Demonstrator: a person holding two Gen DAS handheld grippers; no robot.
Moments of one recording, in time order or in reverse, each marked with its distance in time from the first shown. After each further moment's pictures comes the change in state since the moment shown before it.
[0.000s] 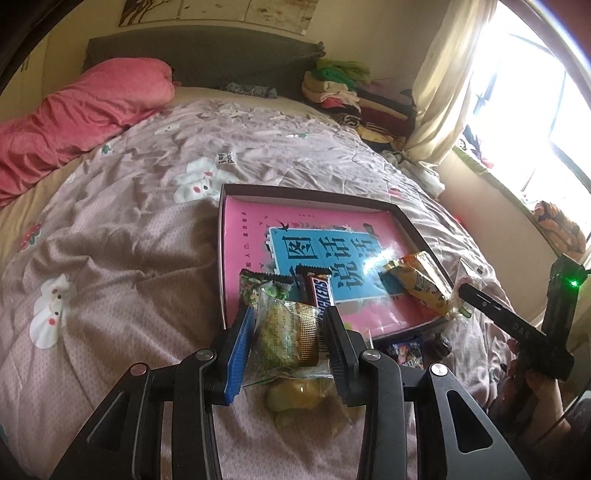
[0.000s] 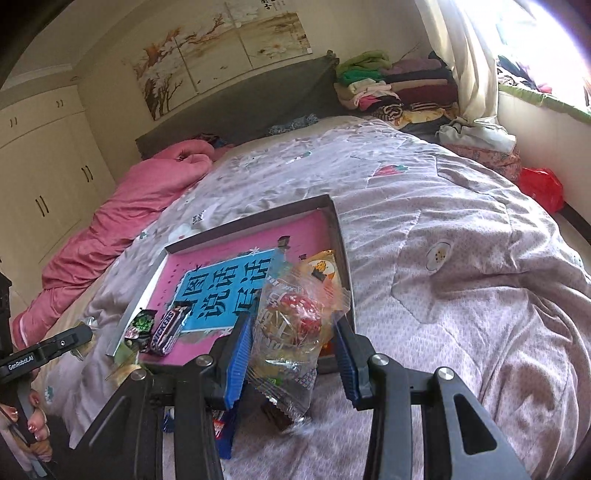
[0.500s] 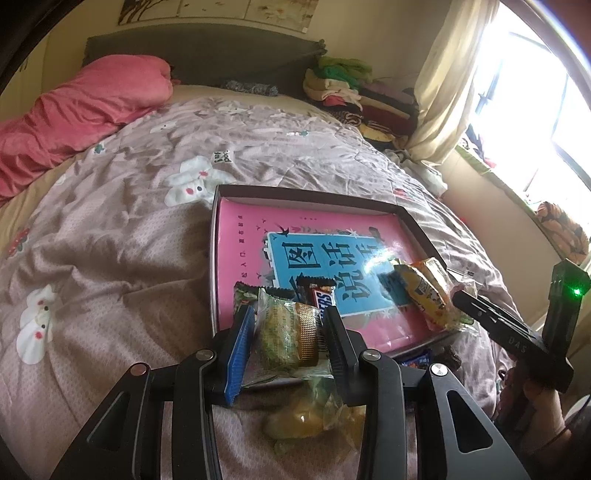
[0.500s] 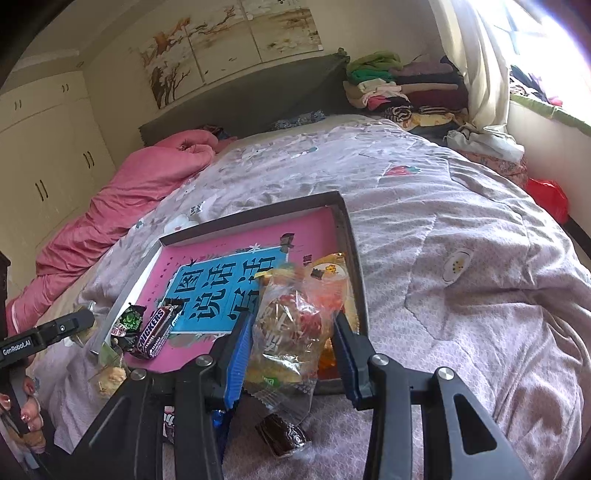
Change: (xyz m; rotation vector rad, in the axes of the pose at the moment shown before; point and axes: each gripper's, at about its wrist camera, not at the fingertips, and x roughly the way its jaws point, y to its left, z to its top) left arm 0.023 0.000 0.010 0.001 0.006 0.002; right arm 0.025 0.009 0.001 -0.059 0.016 -0.005
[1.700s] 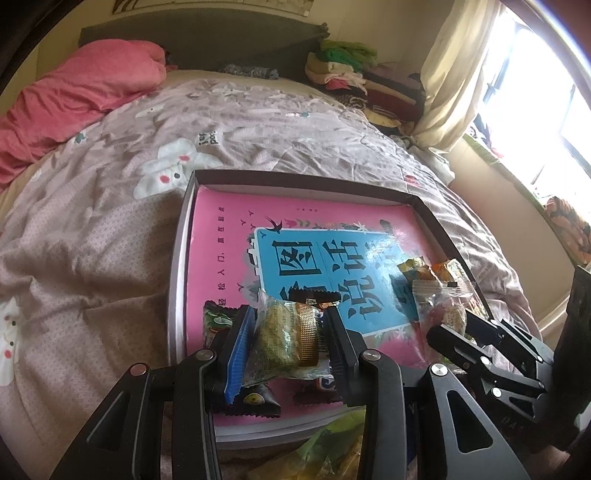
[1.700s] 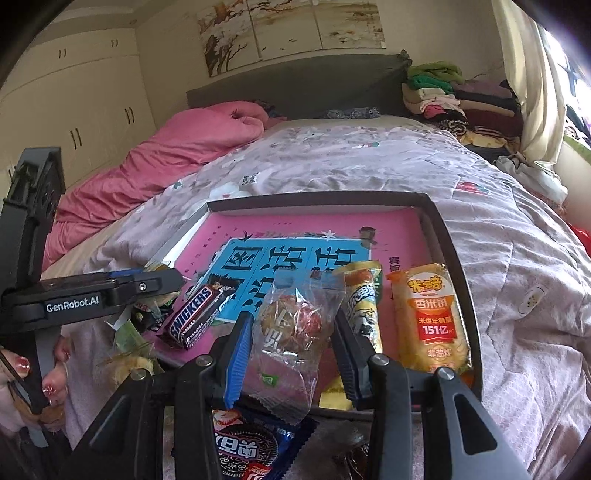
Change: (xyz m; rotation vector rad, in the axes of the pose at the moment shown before) left arm 0.055 -0.010 0.013 -0.006 0.065 0.010; right arm 0.033 0.058 -0.004 -0.196 0.052 0.090
